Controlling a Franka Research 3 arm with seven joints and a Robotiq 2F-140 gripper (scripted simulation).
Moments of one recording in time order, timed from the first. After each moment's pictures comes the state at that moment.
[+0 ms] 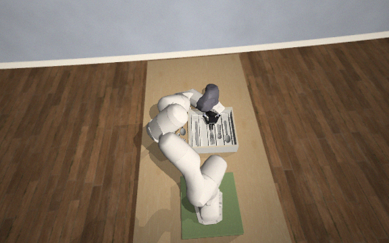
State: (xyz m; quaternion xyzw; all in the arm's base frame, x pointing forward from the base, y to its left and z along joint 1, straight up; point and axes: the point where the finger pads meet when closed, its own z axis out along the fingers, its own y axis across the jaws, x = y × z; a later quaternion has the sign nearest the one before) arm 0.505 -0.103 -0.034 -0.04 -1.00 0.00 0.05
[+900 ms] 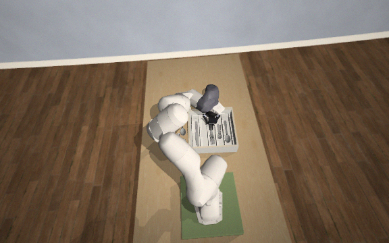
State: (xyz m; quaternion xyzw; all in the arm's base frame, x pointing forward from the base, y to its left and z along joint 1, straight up) arm 0.505 -0.103 -0.039 -0.04 -1.00 0.00 0.05
